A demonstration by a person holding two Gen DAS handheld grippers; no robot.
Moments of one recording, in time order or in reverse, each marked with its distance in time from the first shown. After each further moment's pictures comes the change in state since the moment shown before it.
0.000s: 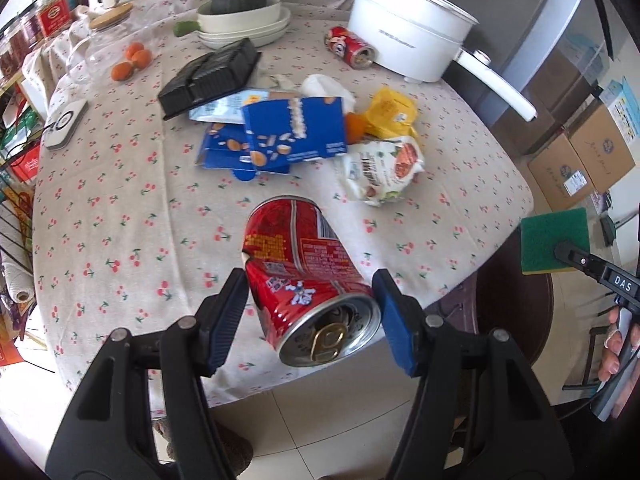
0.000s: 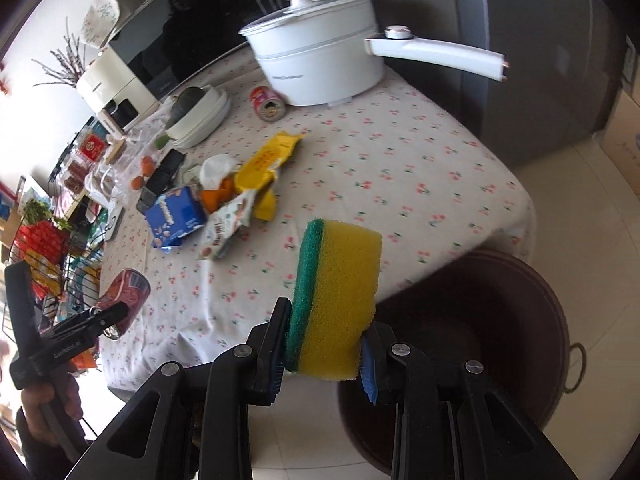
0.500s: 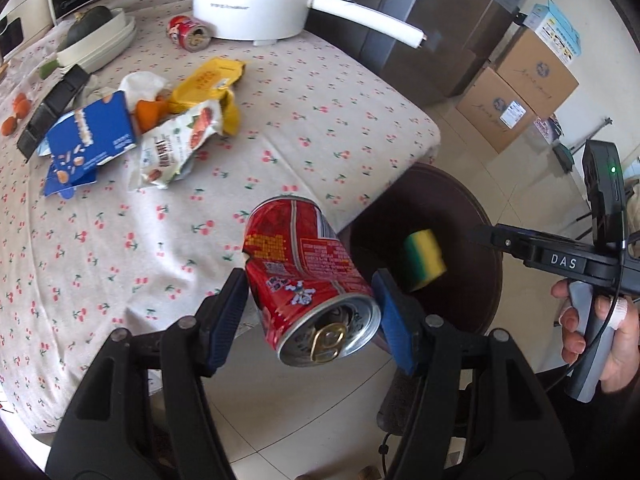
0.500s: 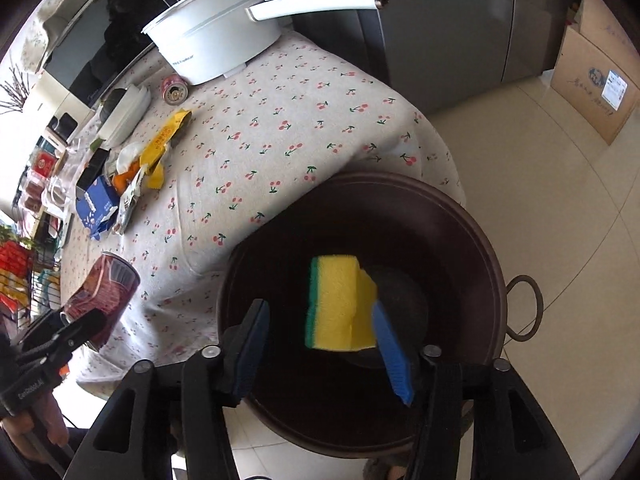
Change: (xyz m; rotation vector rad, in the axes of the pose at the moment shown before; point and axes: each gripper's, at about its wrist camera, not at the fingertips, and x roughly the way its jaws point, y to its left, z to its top) left arm 0.027 -0.135 -0.024 0.232 0.047 -0.172; right arm 0.001 -0.095 -0.041 0.127 0.071 -0.094
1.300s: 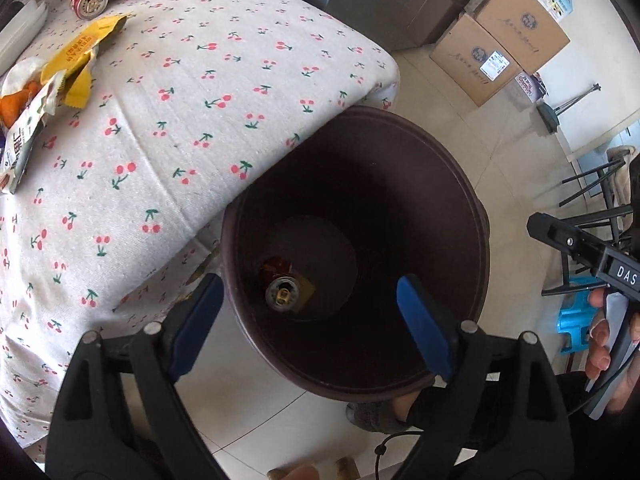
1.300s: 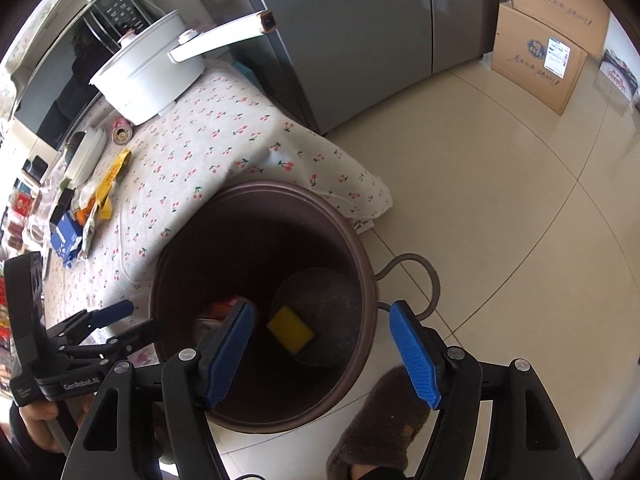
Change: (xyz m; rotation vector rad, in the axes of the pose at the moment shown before) left arm 0.078 -0.069 0.014 0.038 0.167 -0.087; right arm -0.040 -0.093 -0.023 0.122 -0.055 -0.078
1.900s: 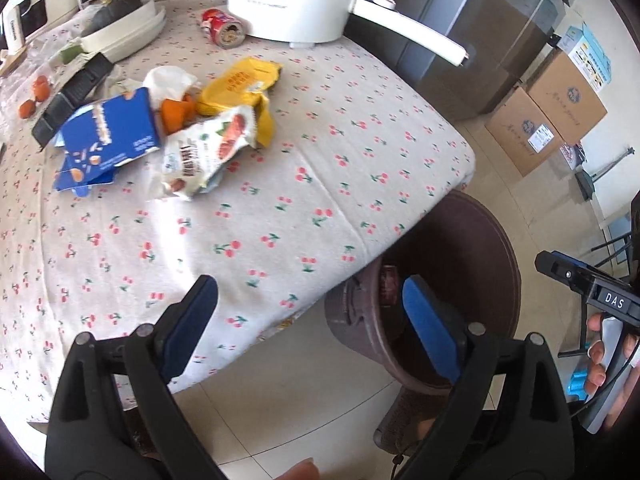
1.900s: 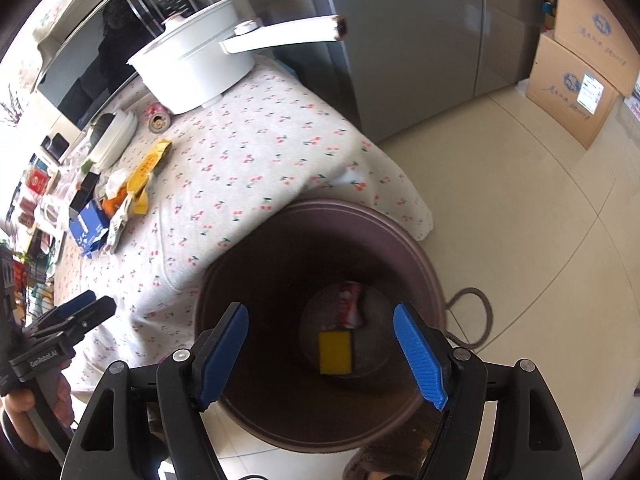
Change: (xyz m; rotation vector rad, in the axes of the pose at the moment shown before) left arm -0.083 0.092 -0.014 -0.162 -0.185 0.168; right arm 0.005 0.071 0.020 -0.108 -0.010 0.035
